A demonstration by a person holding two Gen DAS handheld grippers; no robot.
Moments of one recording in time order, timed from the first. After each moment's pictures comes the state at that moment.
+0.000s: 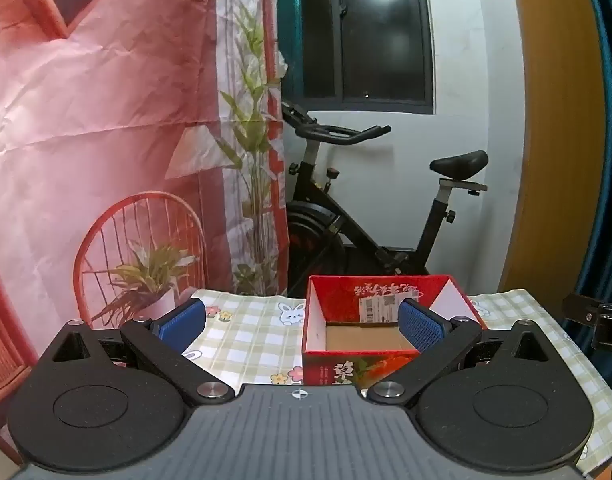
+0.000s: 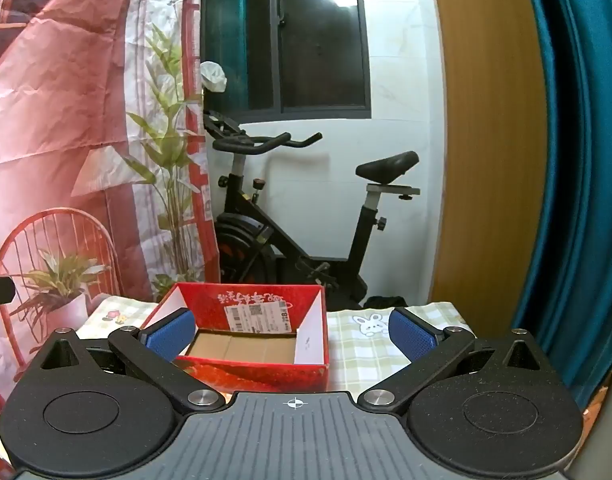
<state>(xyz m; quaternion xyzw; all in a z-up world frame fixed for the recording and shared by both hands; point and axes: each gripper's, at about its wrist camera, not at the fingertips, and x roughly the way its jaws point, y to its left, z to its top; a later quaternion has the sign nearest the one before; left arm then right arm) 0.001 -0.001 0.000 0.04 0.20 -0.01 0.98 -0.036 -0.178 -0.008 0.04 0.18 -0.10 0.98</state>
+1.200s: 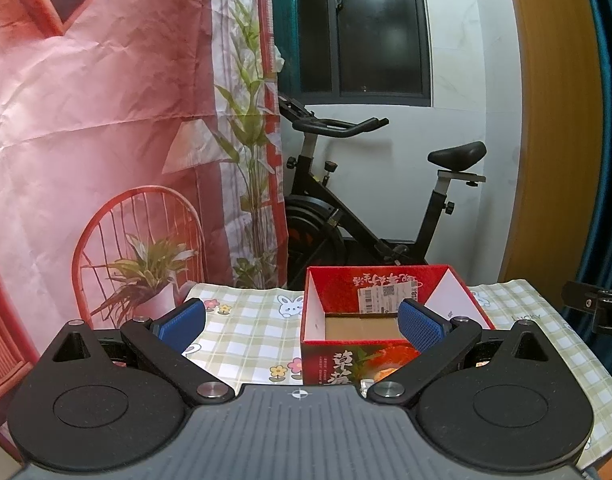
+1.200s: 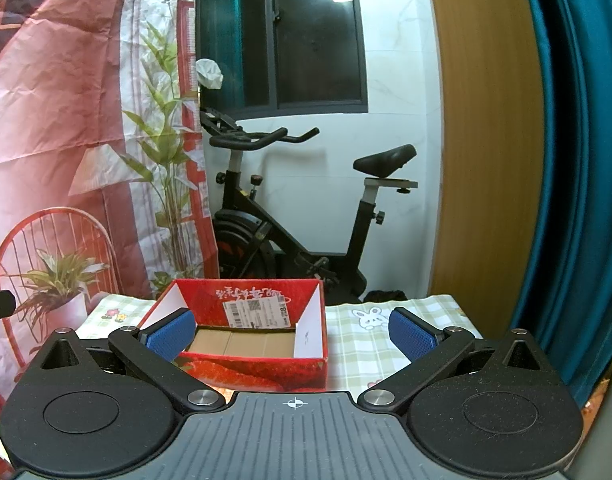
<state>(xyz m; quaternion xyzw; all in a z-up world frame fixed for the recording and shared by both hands) 0.000 0.000 -0.004 0.04 0.19 -0.01 0.98 -0.036 -0.178 -0.011 0.05 0.18 -0.10 0.98</state>
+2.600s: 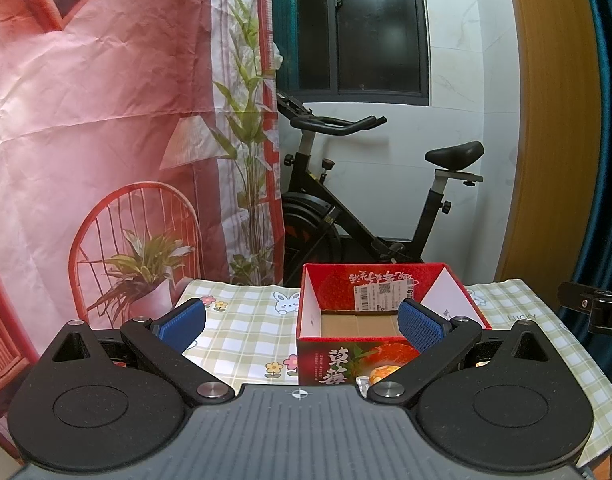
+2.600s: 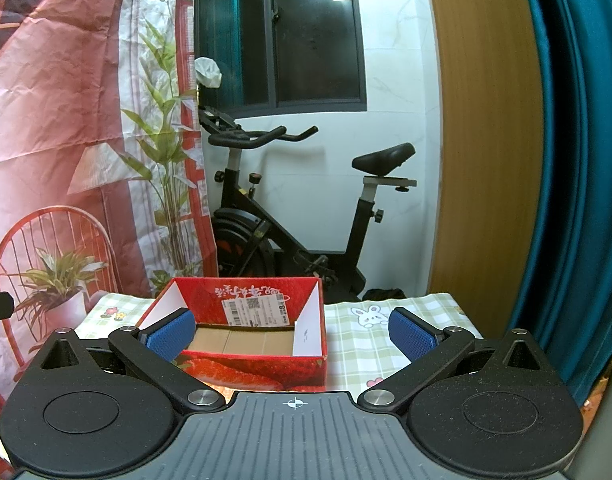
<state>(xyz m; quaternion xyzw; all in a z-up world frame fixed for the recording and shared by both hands) 0.000 -0.004 -0.006 0.04 0.20 -0.01 0.98 -0.036 -0.179 -0.011 0.05 0.18 -0.10 0.98</state>
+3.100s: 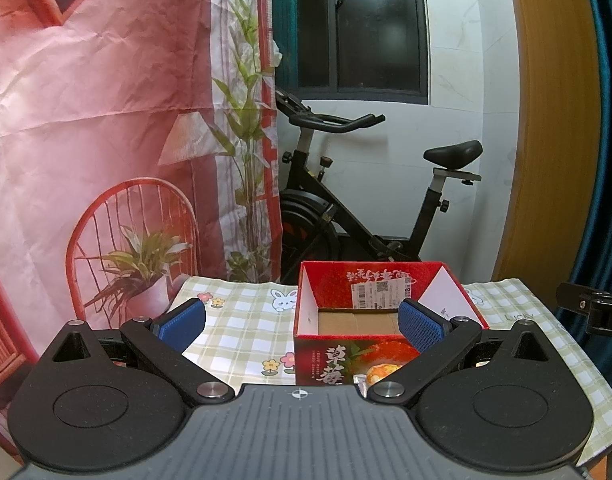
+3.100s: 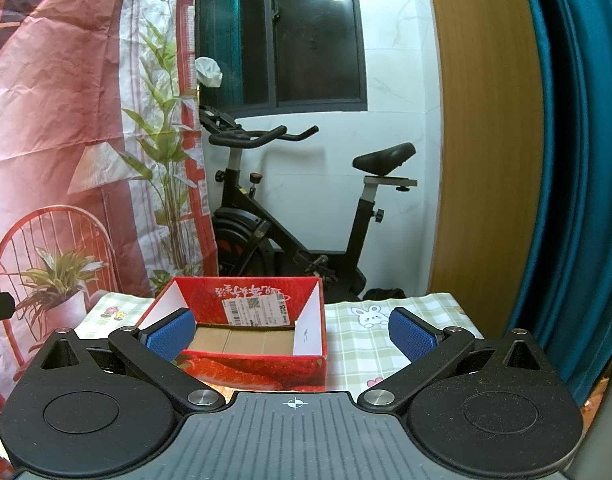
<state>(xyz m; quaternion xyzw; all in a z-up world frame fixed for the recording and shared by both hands) 0.000 -0.005 -0.007 0.04 0.20 -0.02 0.98 -0.036 -0.180 -0.014 0.06 0.18 -0.09 0.98</state>
